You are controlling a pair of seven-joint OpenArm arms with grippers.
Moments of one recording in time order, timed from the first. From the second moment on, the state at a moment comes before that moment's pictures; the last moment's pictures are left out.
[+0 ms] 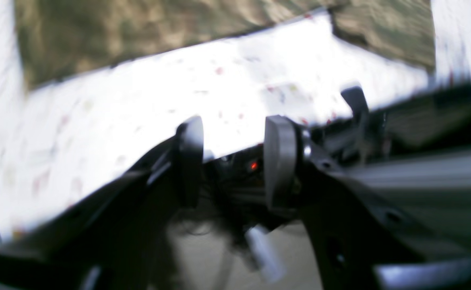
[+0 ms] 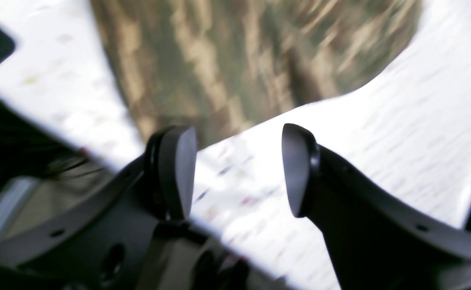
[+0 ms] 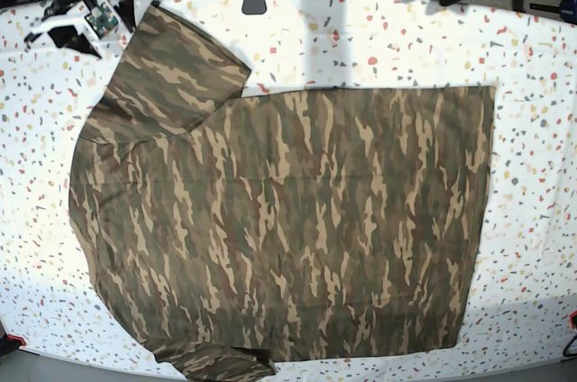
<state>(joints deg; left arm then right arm) 60.5 -10.7 -17.6 130.8 -21.0 -41.3 22.9 -57.4 33.8 16.5 128.9 -4.5 16.2 -20.9</state>
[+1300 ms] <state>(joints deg) 14.9 -45.2 20.2 89.0 30.1 -32.0 -6.4 -44.1 32.7 16.5 135.7 -5.3 35.0 -28.9</state>
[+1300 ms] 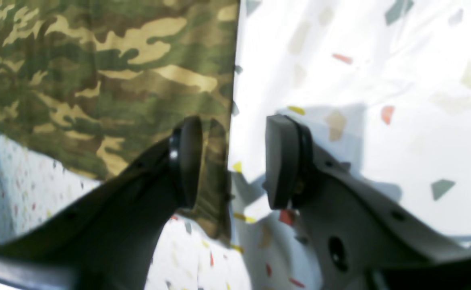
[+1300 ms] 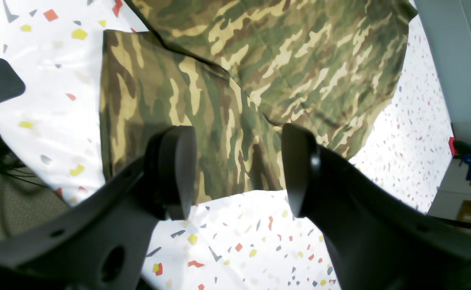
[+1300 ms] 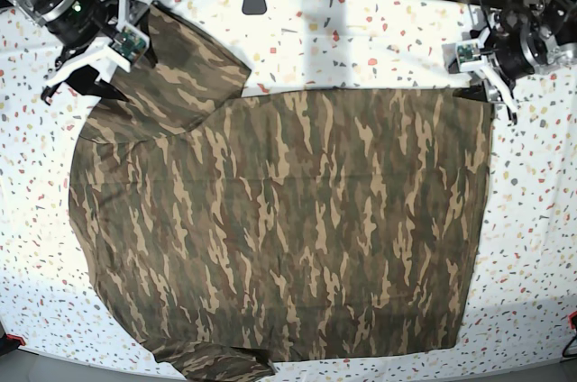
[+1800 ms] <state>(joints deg) 17.3 -47.6 22.8 101.9 23.2 -27.3 15.9 -43.9 32.7 16.5 135.7 -5.2 35.0 -29.0</state>
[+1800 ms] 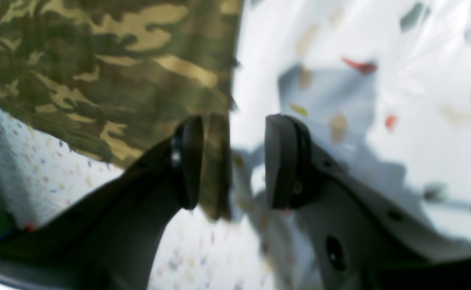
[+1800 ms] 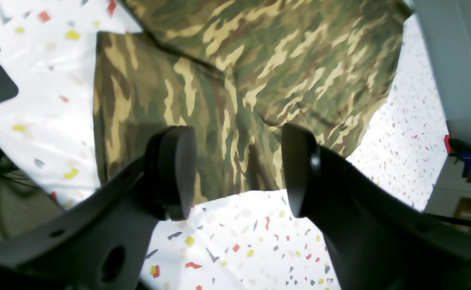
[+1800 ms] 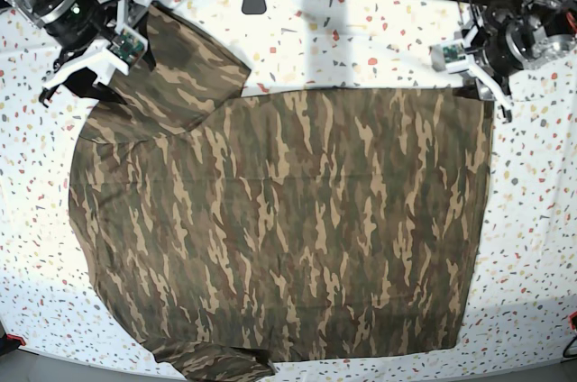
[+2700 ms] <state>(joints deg) 17.5 -45.6 22.3 91.7 30.9 -17.4 7.0 -44.0 32.7 16.5 135.7 2.1 35.0 -30.5</state>
